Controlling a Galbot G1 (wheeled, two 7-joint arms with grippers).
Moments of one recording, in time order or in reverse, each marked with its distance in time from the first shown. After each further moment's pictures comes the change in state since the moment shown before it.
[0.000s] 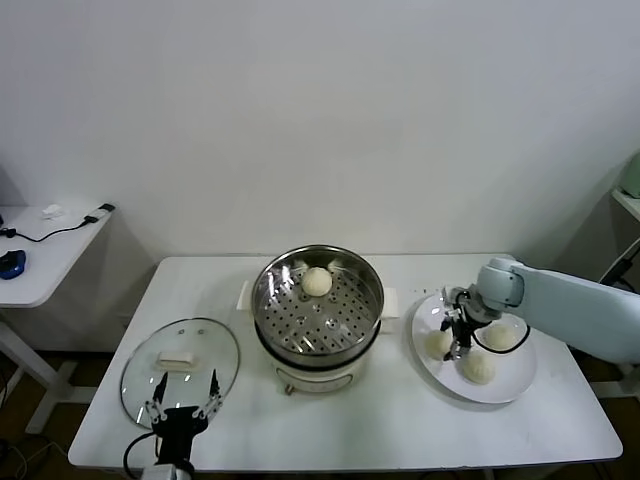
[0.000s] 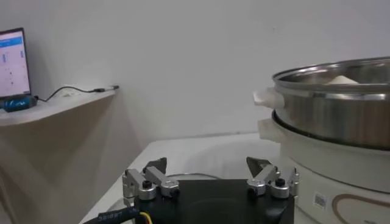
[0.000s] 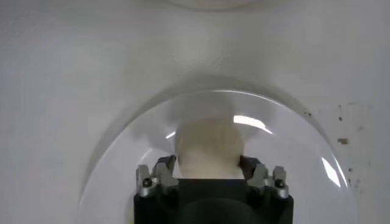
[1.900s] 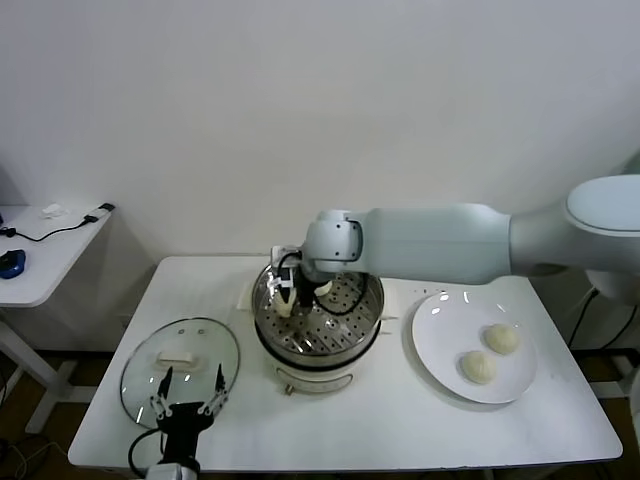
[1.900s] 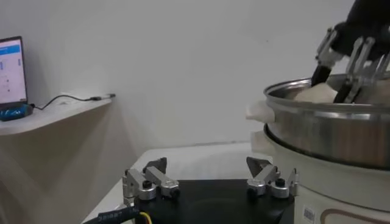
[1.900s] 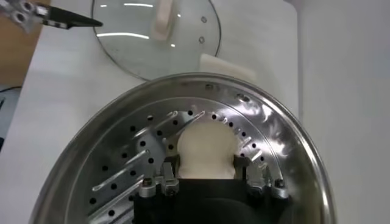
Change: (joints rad) left arm 0.003 -0.020 0.022 -0.033 0.026 0.003 0.000; right arm 0.353 0.557 -0.145 0.201 0.482 -0.291 0.372
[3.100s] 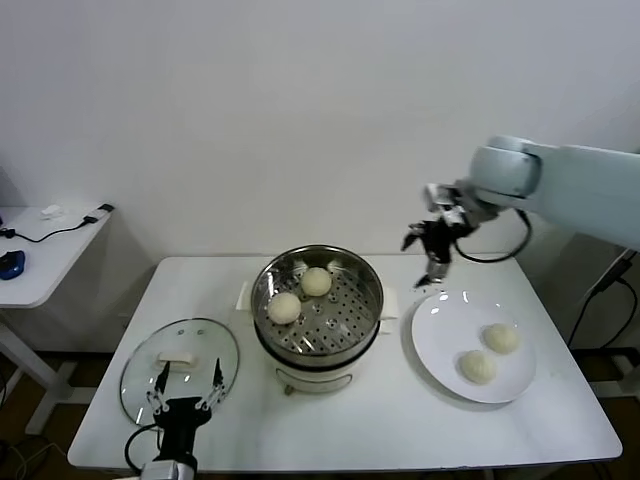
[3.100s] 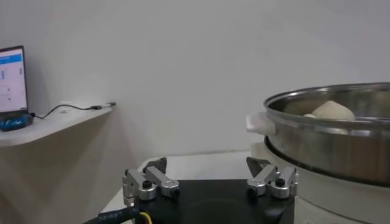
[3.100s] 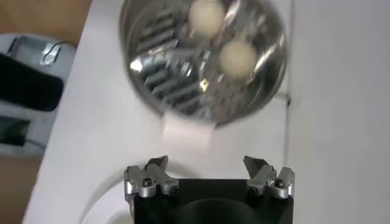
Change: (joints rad) left arm 0.003 0.001 -0.010 -0.032 -0.004 0.008 0.003; right arm 0.310 -0.582 -0.181 0.088 -0.255 0.394 -0.526
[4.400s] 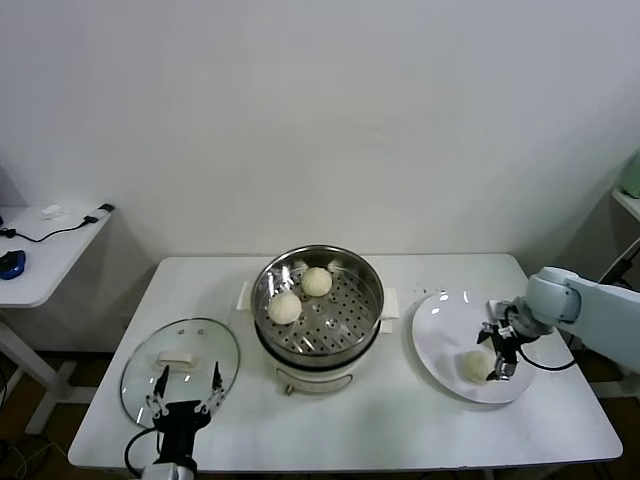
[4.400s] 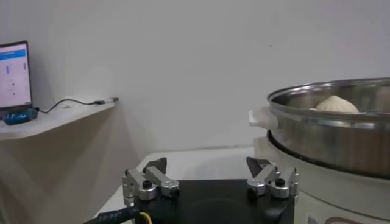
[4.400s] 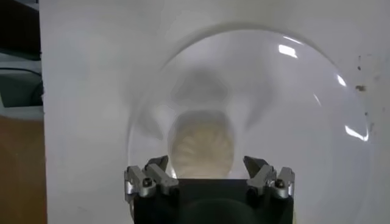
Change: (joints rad) left arm 0.002 -0.007 -0.001 0.016 0.001 -0.008 0.000; right arm -0.679 -0.186 0.377 -0.149 -0.385 -0.050 0.063
